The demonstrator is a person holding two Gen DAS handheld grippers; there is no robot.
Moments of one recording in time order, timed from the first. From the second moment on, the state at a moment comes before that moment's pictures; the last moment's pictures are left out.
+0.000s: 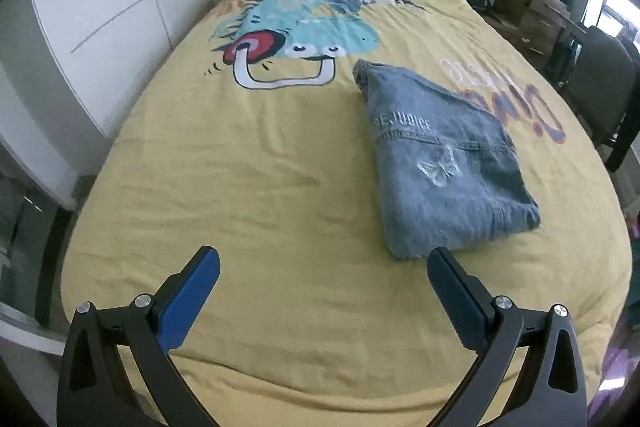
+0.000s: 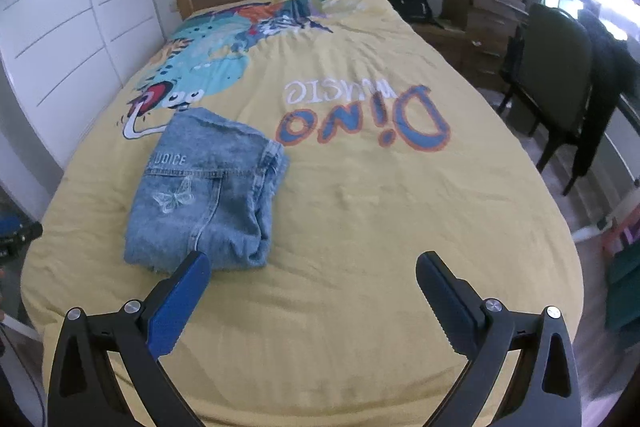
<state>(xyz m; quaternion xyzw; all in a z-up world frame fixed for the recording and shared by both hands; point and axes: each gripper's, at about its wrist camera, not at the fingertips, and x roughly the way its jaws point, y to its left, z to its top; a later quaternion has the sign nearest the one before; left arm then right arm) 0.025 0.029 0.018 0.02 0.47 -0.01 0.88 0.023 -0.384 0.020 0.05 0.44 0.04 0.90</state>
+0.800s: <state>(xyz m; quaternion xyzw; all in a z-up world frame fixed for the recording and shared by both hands) 0.016 0.030 0.013 0.02 0.49 0.00 0.87 0.004 -0.389 0.024 0.03 0.45 0.03 0.89</state>
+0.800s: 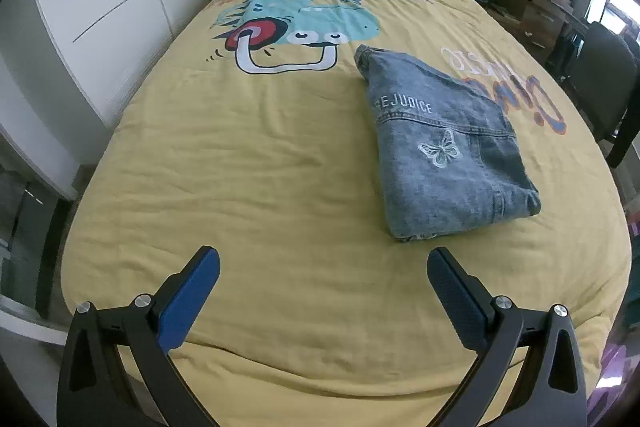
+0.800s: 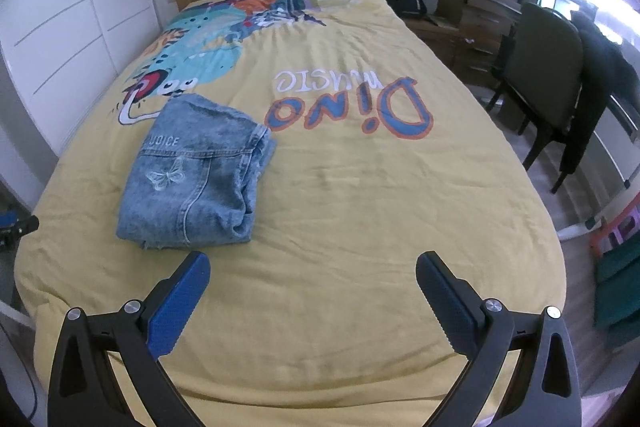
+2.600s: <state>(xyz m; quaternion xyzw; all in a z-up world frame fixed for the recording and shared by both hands) 0.022 0.016 0.010 0.03 0.49 -0.01 0.87 0.008 -0.368 0.012 0.02 0.47 0.05 0.88</state>
